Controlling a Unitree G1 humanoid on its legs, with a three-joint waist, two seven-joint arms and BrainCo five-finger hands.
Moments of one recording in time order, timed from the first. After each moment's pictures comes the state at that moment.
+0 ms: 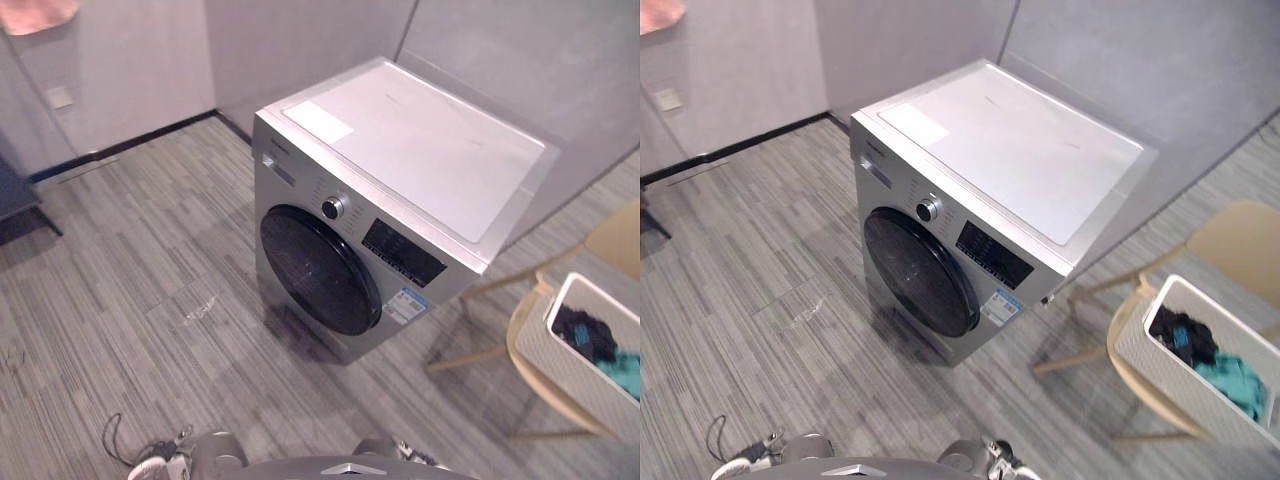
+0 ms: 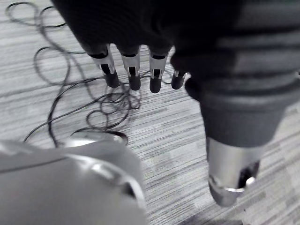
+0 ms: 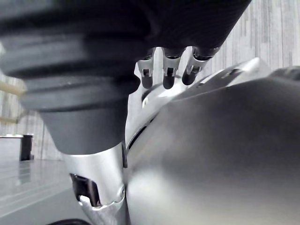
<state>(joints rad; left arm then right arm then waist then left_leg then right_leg) 0.06 0.15 0.28 1.07 -0.18 0.13 0.17 0.00 -0.06 -0.52 1.10 0.23 0.13 -0.04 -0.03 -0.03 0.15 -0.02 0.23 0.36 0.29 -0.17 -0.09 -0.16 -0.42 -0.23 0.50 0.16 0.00</state>
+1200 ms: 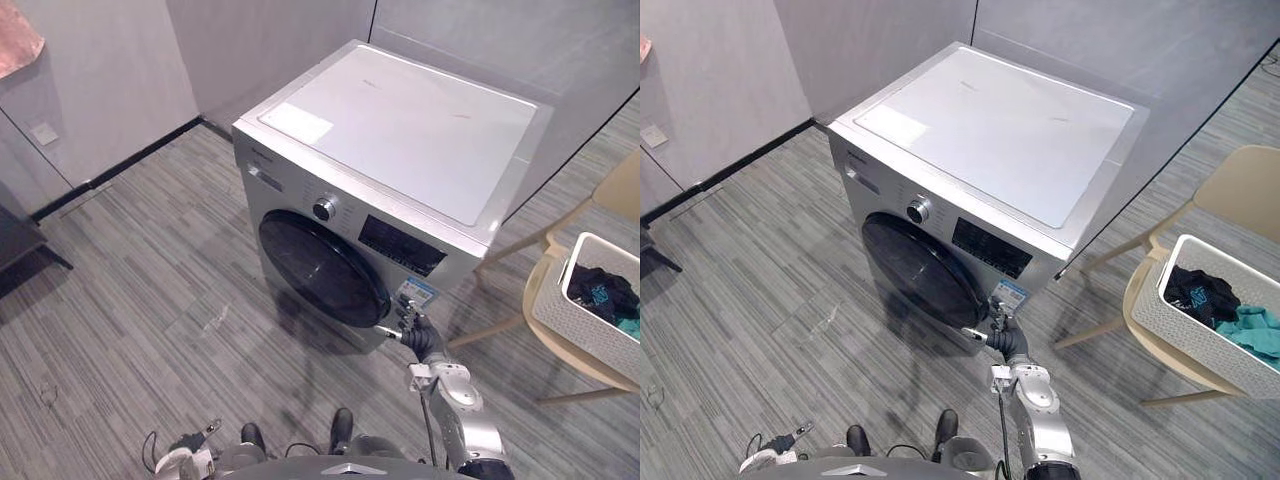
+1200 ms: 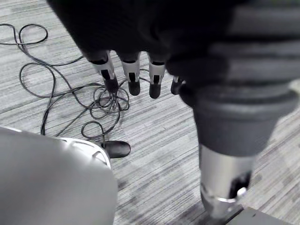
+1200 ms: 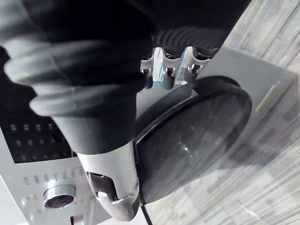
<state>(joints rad) 0.04 0.03 0.39 1.07 -0.05 0.15 0.13 0.13 -0.15 -0.06 0.16 0.16 0.04 0.08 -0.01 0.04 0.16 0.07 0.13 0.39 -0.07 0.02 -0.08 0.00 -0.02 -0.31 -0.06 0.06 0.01</state>
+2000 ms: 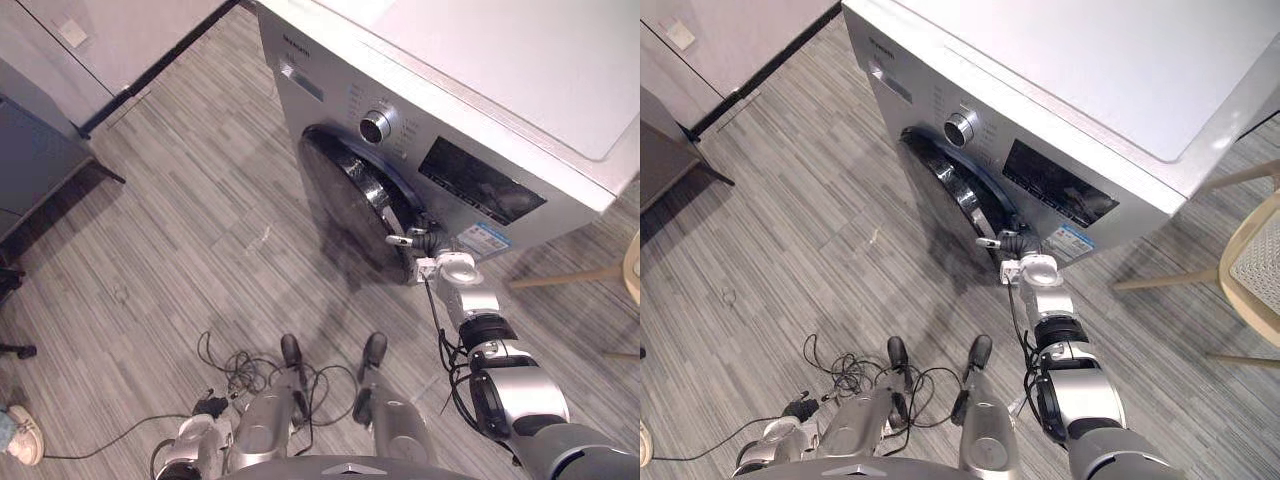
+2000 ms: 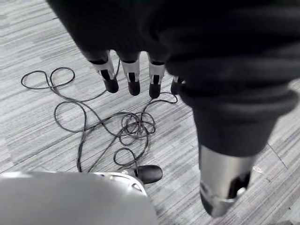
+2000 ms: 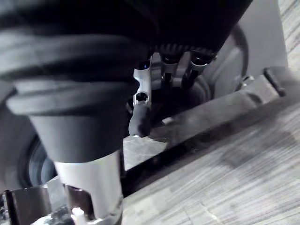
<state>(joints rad) 0.01 0.03 0.09 0.95 -0.16 0.10 0.15 -0.64 -0.35 -0.05 0.83 0.19 0.07 -0.05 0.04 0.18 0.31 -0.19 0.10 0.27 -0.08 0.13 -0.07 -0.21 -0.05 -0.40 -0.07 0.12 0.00</state>
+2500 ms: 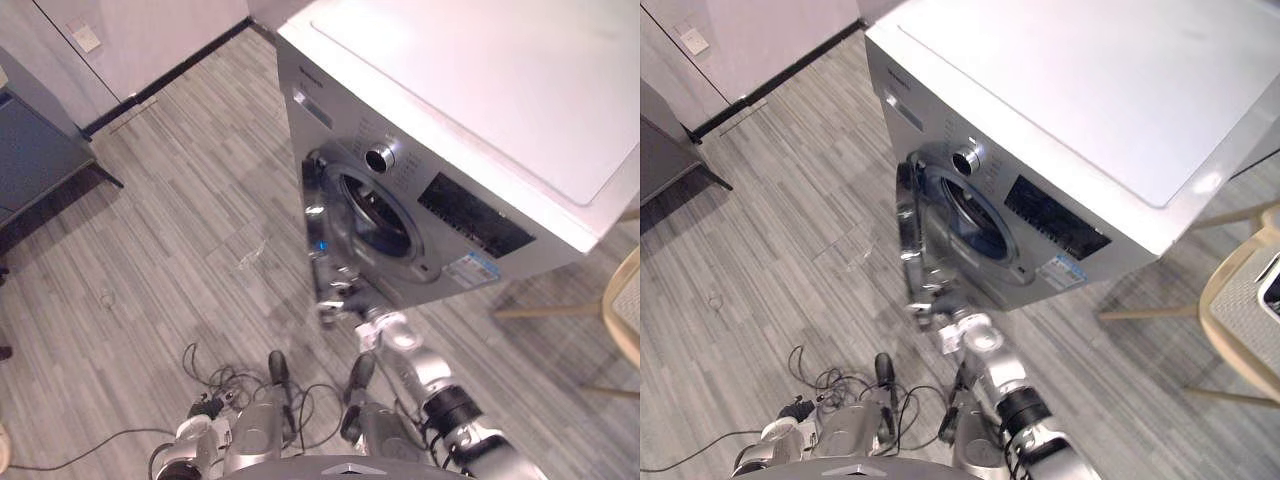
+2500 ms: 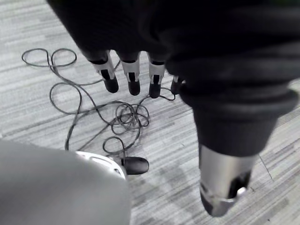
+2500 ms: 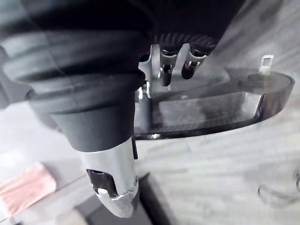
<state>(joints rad) 0.00 0.02 0.18 0.96 -0.17 0.13 0.19 -0.19 -0.17 0.40 0.31 0.39 0.09 0.11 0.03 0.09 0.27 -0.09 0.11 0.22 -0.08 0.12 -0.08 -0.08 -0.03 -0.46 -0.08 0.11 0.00</state>
